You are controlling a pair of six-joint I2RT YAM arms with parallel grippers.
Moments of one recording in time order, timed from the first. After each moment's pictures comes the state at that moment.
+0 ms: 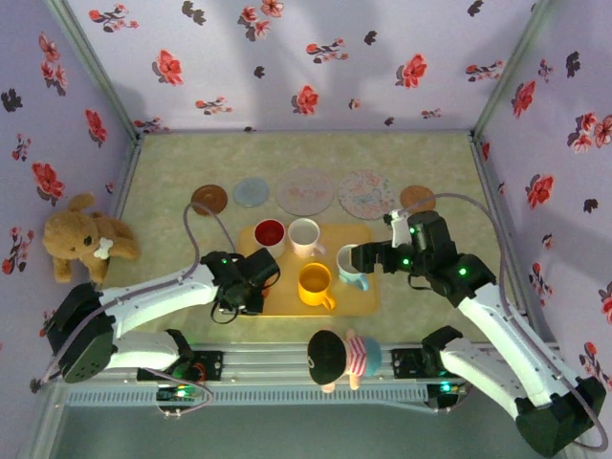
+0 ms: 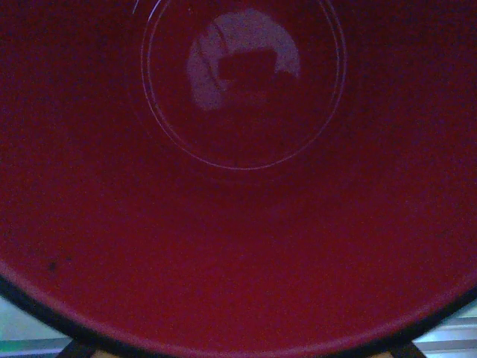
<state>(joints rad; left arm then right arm) -0.99 1.26 0.78 -0.99 -0.07 -0.89 0.50 0.81 0.77 -0.68 -0.31 0.38</state>
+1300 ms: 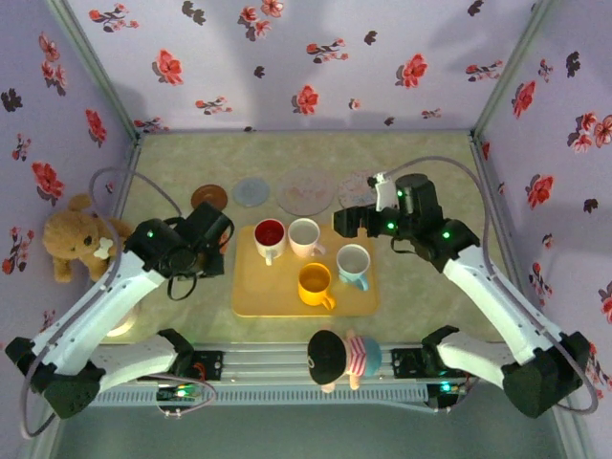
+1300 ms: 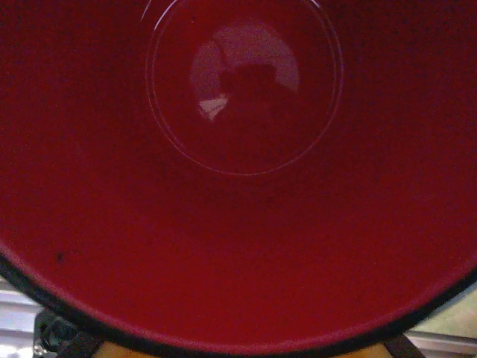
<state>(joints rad) -0.68 1.10 1.24 -1.41 -0.26 -0.72 0.50 1.09 1.00 -0.49 -0.38 0.36</state>
